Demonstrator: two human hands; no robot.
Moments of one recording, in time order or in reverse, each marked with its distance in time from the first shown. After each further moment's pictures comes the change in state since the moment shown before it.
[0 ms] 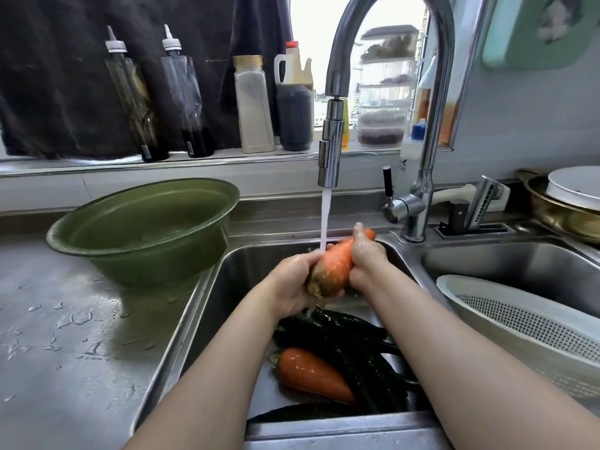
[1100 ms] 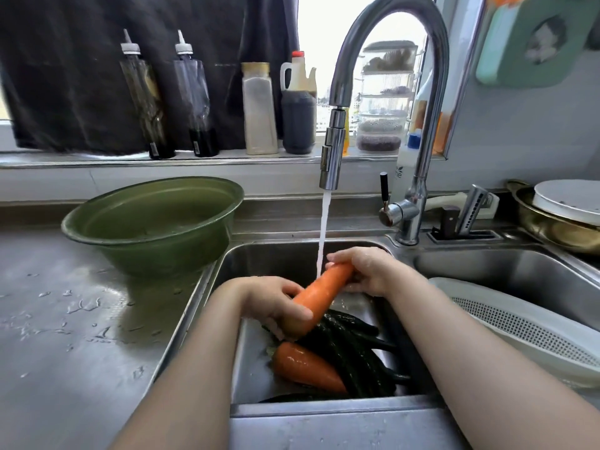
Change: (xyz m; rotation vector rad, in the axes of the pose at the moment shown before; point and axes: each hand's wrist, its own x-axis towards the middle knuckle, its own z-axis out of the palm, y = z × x) left_hand -0.018 0.007 -0.062 0.897 -0.211 -0.264; right_hand -0.026 -0.015 -0.033 -0.561 -0.350 0.029
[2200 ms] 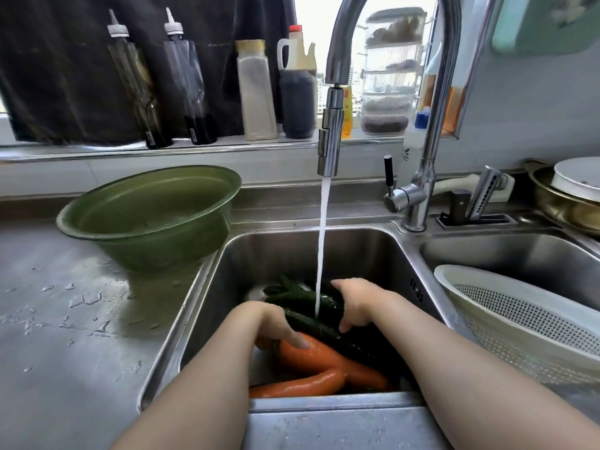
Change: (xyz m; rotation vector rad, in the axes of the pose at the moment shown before) left_hand 0.041 -0.048 0.024 0.405 0.100 -0.479; right_hand 0.009 0.054 0.012 -1.452 -0.155 -0.123
